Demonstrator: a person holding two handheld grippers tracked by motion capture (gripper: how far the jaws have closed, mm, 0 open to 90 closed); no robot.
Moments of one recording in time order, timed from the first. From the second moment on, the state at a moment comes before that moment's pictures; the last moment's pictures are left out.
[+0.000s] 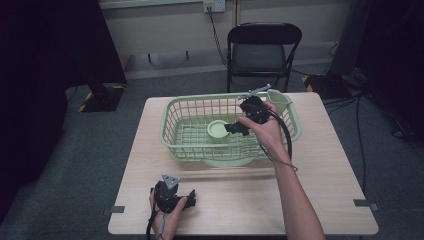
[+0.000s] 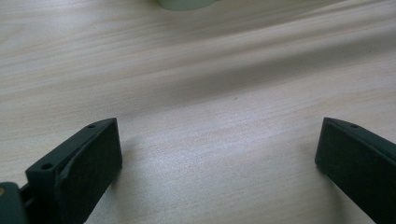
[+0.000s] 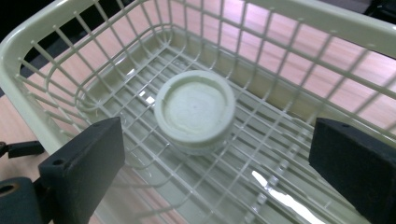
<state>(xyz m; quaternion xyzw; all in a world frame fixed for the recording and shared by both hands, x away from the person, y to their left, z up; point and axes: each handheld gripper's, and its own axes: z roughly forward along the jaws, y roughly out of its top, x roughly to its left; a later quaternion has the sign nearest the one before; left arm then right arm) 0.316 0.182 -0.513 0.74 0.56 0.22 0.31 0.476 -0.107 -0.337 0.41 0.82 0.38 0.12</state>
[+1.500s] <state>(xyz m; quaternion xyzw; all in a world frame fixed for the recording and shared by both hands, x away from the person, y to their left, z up) 0.313 0.179 -0.513 0.73 0.57 0.23 0.30 0.330 -0.182 -0.427 0.51 0.71 0.42 0.25</state>
